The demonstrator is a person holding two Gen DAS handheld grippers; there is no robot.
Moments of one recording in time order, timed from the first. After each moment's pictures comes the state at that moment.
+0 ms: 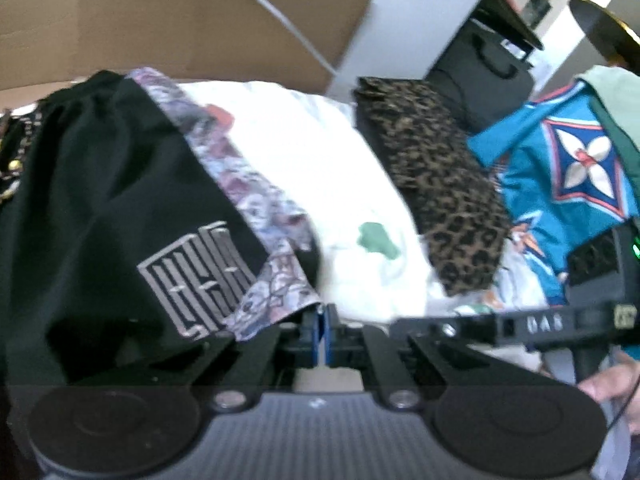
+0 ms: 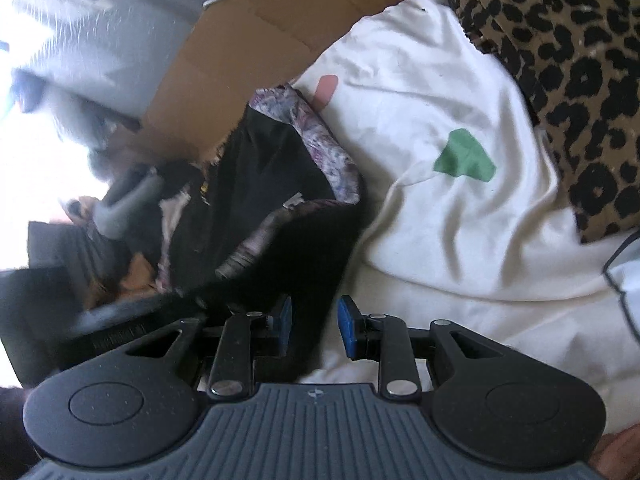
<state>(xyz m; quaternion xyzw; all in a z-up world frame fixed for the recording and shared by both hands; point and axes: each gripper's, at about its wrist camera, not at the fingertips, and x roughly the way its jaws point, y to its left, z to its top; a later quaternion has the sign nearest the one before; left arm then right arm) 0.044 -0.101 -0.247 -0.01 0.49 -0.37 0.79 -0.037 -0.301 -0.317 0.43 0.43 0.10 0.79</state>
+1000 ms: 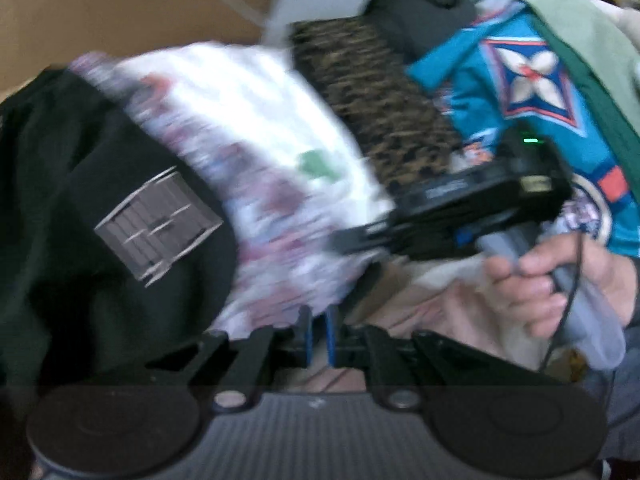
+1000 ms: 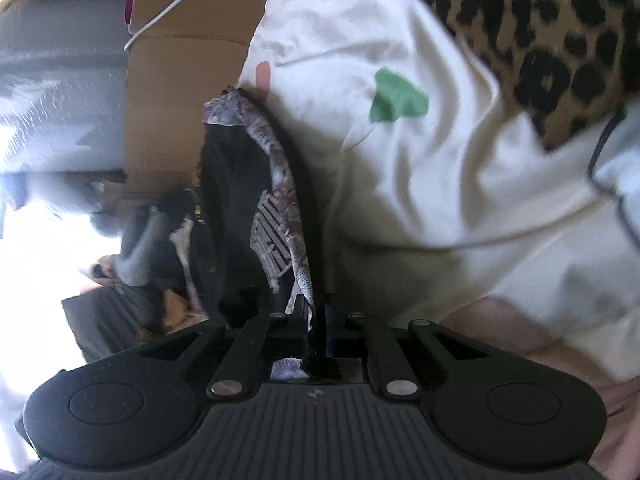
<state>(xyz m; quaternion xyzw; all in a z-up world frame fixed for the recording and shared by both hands) 0.017 -0.071 -0.237 0.07 0.54 -0.40 0.74 -0.036 -0.329 -0.359 0.53 0.47 0.08 0.71</state>
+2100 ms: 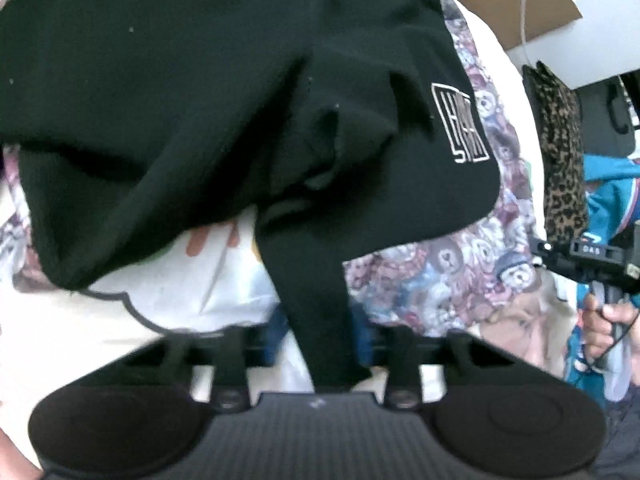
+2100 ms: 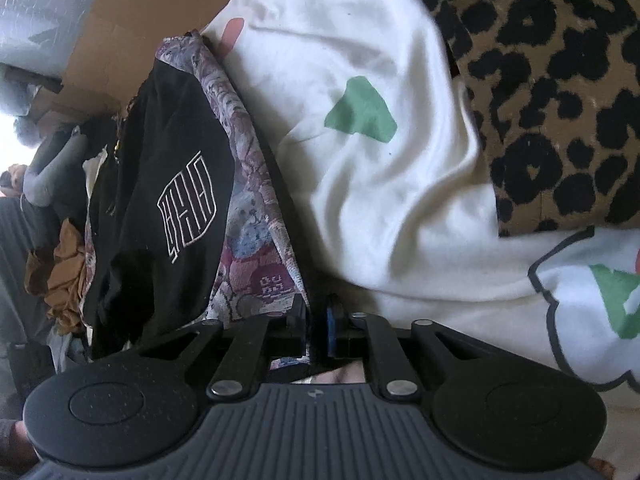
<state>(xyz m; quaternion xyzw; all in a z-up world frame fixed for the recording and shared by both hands) 0.027 0.119 -0.323 -0.15 0.67 -0.23 0.69 -0.022 -0.325 -0.360 0.35 0.55 0.05 0.76</state>
